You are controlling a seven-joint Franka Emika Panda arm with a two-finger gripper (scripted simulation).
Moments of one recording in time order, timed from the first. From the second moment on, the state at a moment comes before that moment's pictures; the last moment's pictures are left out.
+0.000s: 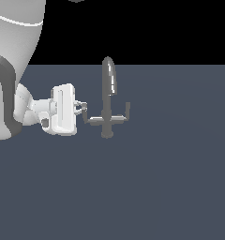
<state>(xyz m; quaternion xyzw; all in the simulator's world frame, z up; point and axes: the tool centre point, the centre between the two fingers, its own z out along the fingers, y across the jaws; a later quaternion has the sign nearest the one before) 0.028 0.105 0.142 0.29 -0.61 0.69 0.25</state>
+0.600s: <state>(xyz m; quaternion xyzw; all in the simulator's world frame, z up) 0.000 0.101 0.136 0.29 -0.61 0.70 0.25</state>
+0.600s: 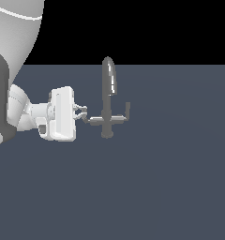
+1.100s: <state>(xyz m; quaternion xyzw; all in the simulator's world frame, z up) -0.017 0.097 0.128 0.27 -0.61 0.70 0.24</state>
